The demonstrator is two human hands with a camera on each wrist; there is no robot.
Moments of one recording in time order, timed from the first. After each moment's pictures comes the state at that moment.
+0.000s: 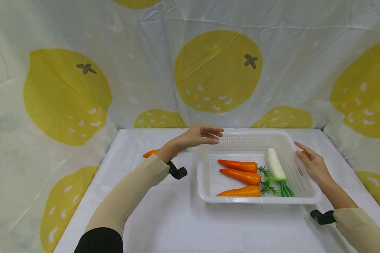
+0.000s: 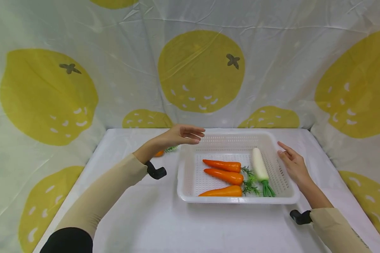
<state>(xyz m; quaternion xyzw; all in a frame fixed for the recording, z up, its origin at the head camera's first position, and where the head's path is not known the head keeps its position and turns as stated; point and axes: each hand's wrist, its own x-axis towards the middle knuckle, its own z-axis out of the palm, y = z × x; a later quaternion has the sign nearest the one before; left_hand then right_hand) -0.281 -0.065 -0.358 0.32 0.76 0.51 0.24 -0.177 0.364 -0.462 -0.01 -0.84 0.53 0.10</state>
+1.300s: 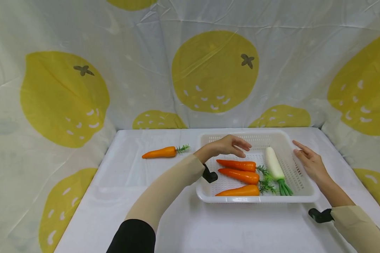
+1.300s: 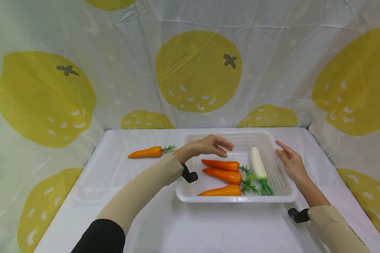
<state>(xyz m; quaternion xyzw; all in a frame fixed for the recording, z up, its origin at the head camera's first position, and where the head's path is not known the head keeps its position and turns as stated) -0.284 0.042 -0.406 0.31 0.74 0.49 0.34 -0.178 0.364 -0.465 -0.01 -0.83 0.55 0.11</state>
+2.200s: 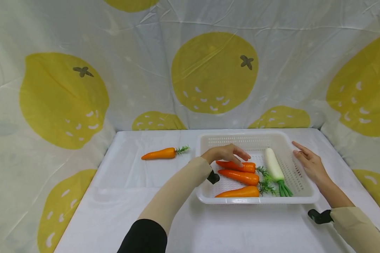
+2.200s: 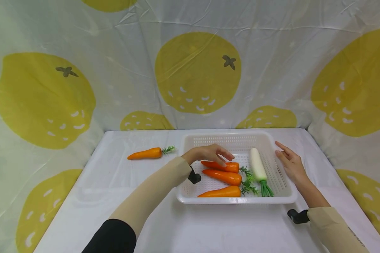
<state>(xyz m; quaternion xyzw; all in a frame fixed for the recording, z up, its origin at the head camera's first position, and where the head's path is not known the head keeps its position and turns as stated) -0.291 0.052 -0.436 0.32 0.76 0.40 0.41 -0.179 0.366 -0.466 -0.01 -0.83 0.55 0.11</state>
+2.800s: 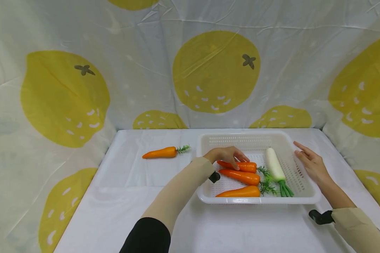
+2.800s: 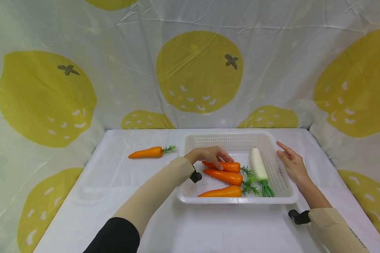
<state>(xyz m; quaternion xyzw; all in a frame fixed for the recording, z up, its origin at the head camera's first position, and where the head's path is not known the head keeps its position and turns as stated) -0.292 0.051 -0.443 0.31 0.78 0.35 0.41 -0.178 0.363 -0.462 -0.03 -0.83 0.55 0.09</state>
